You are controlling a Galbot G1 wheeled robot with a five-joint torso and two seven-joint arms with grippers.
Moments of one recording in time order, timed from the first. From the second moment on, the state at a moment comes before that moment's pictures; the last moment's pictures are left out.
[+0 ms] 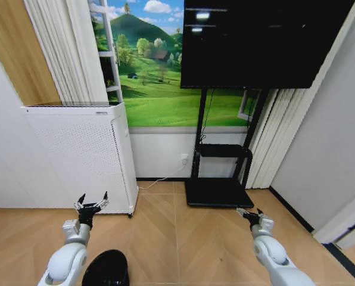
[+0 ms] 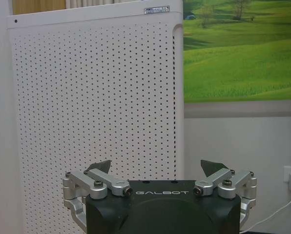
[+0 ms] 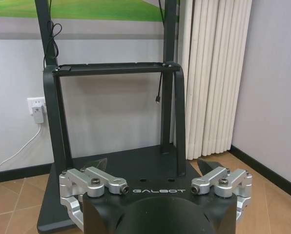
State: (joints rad) left arm 1.38 -1.13 -0.66 -1.95 -0.43 0.09 -0.20; right arm -1.23 1.04 0.53 1.63 0.61 -0.16 0.37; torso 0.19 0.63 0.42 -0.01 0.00
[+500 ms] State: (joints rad) left arm 1.38 -1.13 -0.66 -1.95 -0.43 0.09 -0.20; right arm -1.23 1.04 0.53 1.63 0.61 -0.16 0.37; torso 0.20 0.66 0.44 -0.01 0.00
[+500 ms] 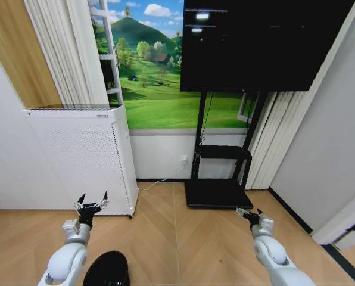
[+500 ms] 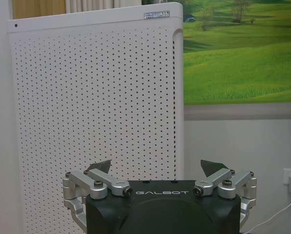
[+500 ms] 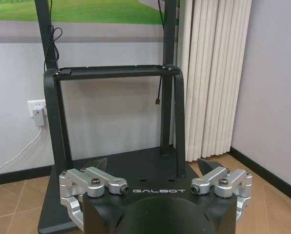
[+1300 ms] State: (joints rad) left arm 1.38 -1.14 -0.66 -1.95 -0.43 0.09 -0.20; right arm -1.23 1.04 0.53 1.63 0.61 -0.16 0.37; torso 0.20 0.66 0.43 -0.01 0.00
